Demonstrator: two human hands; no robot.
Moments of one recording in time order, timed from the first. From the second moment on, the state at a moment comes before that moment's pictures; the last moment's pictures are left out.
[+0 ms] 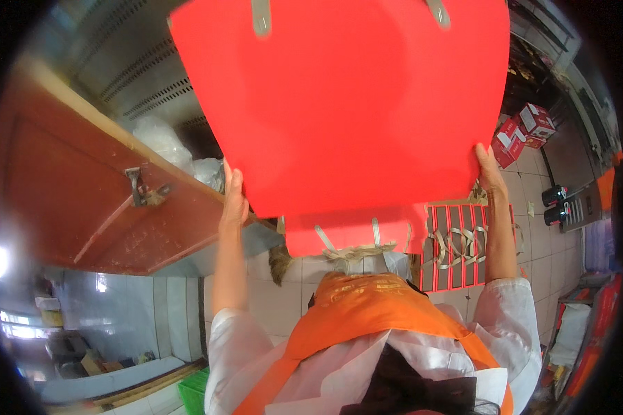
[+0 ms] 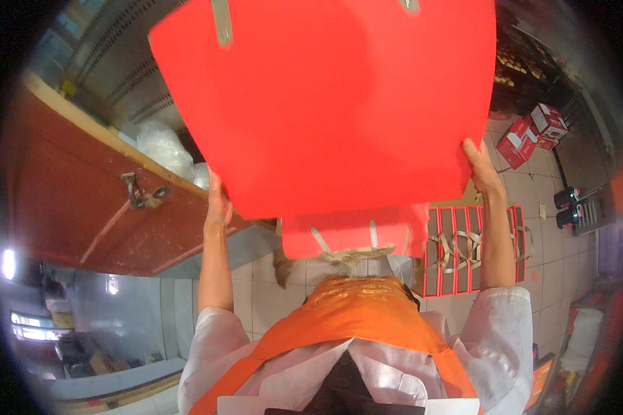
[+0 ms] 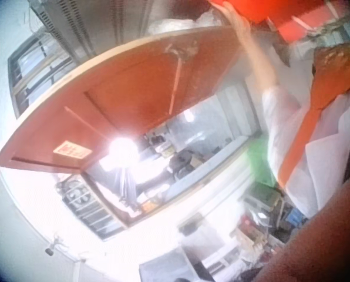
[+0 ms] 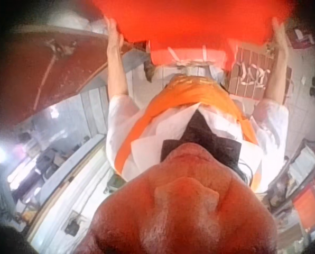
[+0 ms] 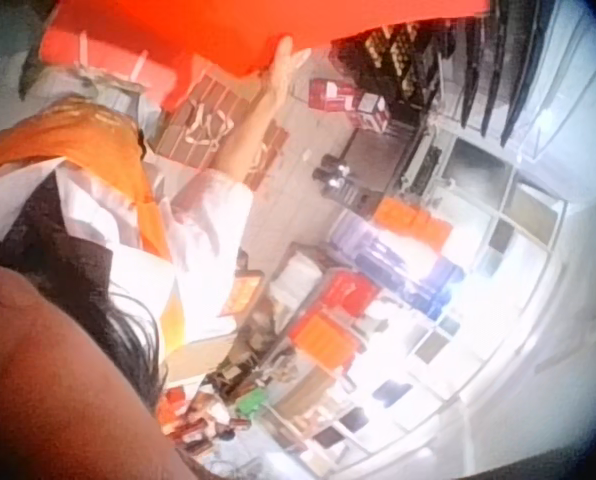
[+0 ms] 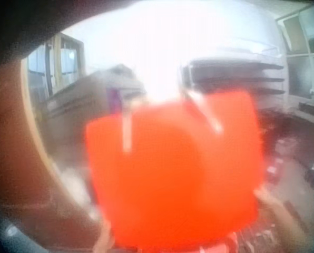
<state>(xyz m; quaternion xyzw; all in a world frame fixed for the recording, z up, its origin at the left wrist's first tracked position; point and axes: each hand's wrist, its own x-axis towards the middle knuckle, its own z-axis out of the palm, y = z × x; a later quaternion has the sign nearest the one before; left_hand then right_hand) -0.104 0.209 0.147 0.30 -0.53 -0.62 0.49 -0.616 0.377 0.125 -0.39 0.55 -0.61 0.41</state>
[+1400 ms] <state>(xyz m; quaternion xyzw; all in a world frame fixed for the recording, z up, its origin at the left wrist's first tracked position) -0.216 0.312 0.136 0.24 -0.93 0.01 0.28 -0.423 0.402 0.092 -0.83 0.53 -0.19 -0.06</state>
